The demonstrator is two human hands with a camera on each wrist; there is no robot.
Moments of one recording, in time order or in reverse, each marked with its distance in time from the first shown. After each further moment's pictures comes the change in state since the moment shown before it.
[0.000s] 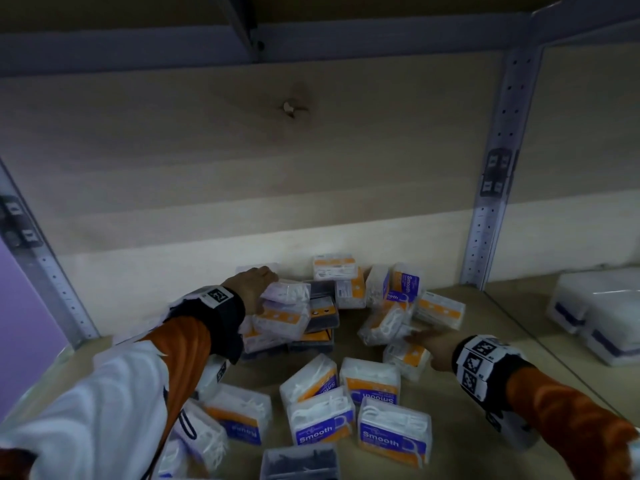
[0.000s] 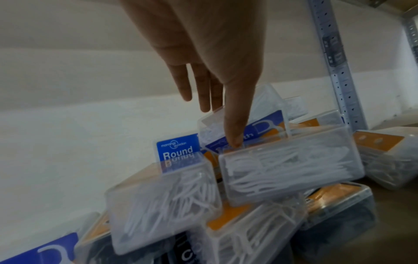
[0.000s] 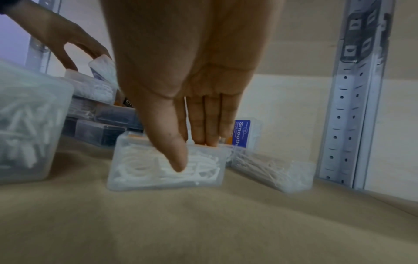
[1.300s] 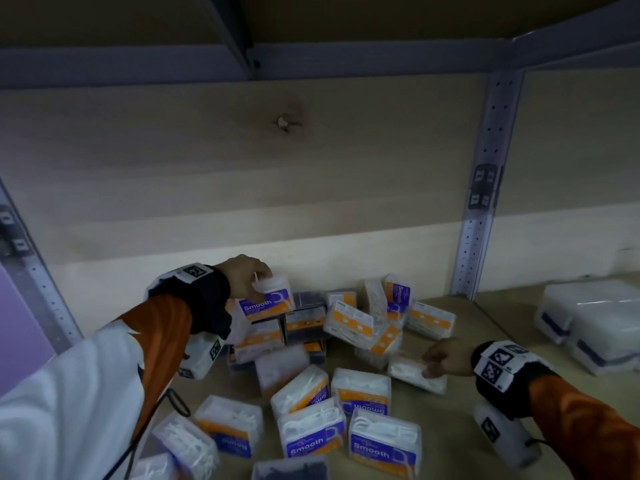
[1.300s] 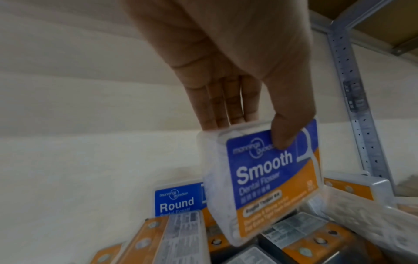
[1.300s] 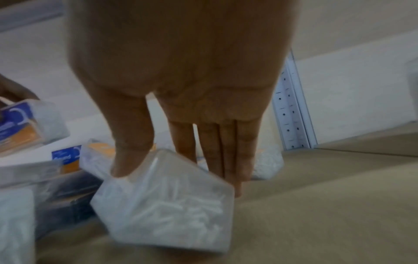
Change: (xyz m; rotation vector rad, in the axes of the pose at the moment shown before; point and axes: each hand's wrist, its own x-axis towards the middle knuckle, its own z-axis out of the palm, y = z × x) left_hand -0.003 -0.004 -0.045 -0.257 0.023 -0.067; right_hand -0.016 0.028 -0.004 0.464 -0.142 0.170
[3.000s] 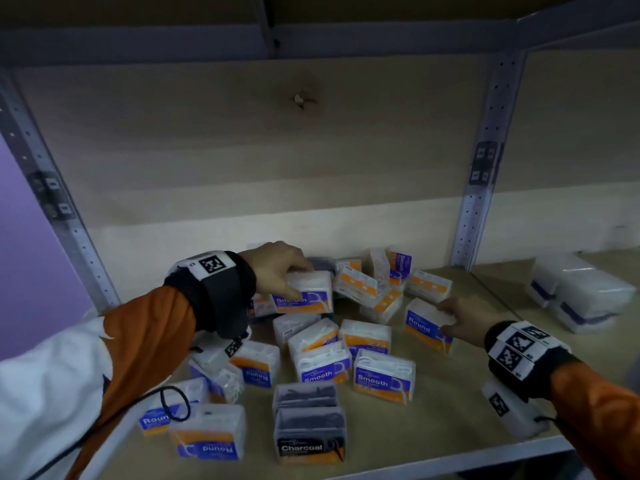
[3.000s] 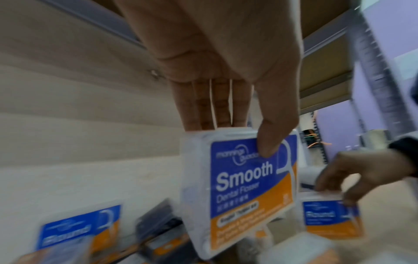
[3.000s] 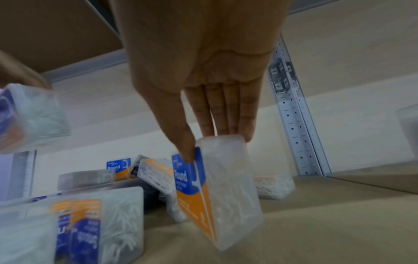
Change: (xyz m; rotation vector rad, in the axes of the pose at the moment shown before) left_hand -0.103 0.065 -0.005 0.112 -0.037 0.299; right_hand -0.061 -0.004 0.014 -0.010 0.392 0.035
